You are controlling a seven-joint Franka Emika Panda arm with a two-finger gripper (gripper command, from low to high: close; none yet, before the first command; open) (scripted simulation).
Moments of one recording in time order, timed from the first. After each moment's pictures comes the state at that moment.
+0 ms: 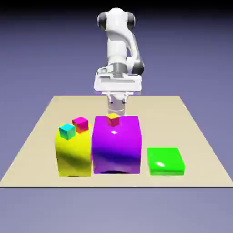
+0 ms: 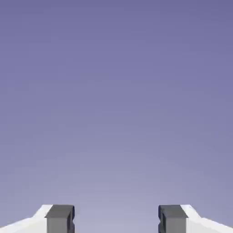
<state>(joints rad) 0.03 -0.54 -0.04 -2.80 -0.03 3.04 0.76</state>
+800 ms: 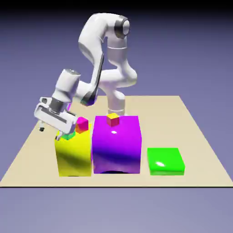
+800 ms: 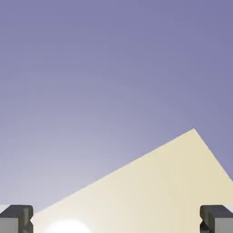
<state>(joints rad) 0.20 0.17 -0.85 -2.34 -0.51 2.83 1.24</state>
